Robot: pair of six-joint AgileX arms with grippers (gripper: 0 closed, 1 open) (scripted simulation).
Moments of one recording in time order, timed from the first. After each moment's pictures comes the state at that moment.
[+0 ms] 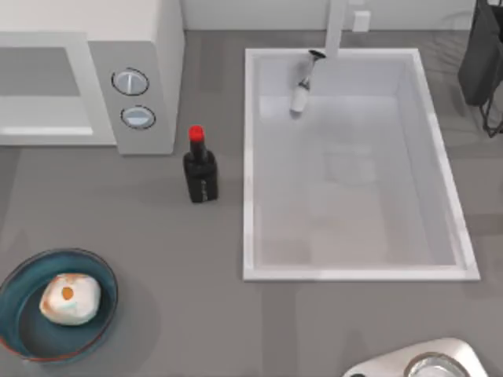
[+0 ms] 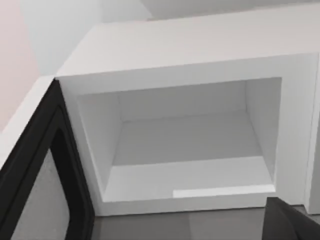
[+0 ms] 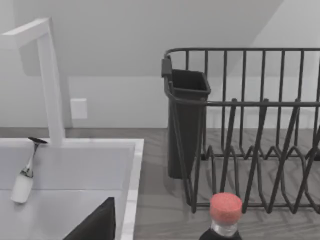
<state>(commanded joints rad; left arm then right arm) 0.35 0.08 0.33 -0.36 0.32 0.15 0.00 0.00 0.00 0.00 0.00 0.00</state>
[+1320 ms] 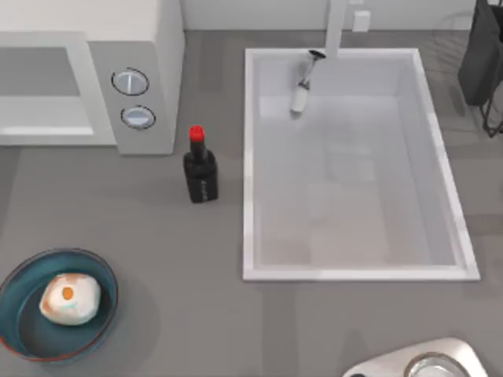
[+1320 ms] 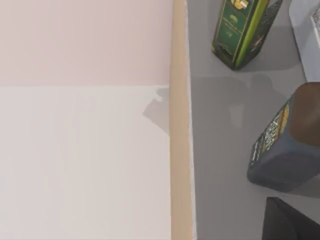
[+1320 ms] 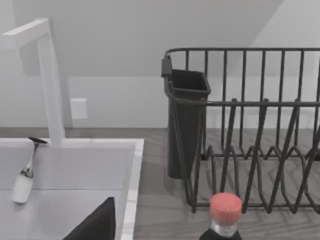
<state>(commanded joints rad) 1.04 1.71 1.34 -0.74 0.67 0.91 0.00 0.00 0.00 0.00 0.00 0.00</state>
